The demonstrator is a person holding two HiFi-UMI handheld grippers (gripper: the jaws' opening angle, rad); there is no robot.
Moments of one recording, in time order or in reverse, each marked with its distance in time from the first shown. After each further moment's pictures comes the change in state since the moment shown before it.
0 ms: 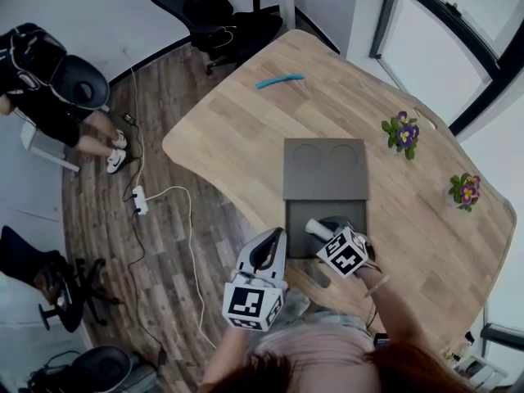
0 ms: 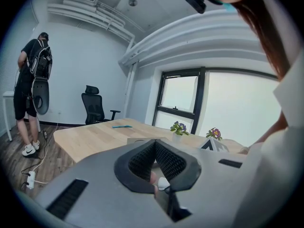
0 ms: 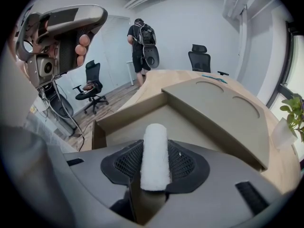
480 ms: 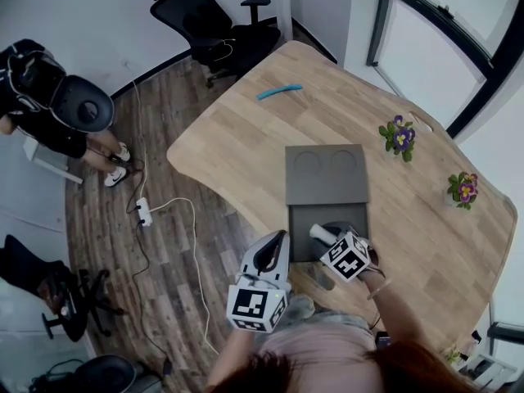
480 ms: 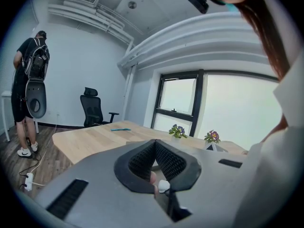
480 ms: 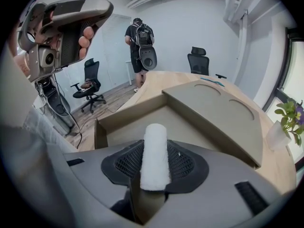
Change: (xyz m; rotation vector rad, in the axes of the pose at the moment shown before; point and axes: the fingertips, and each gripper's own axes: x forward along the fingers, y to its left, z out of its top) left arm -0.004 -0.004 0.011 0.002 -0.029 -0.018; right arm -0.007 0.000 -0.001 -0.016 -0.010 -0.042
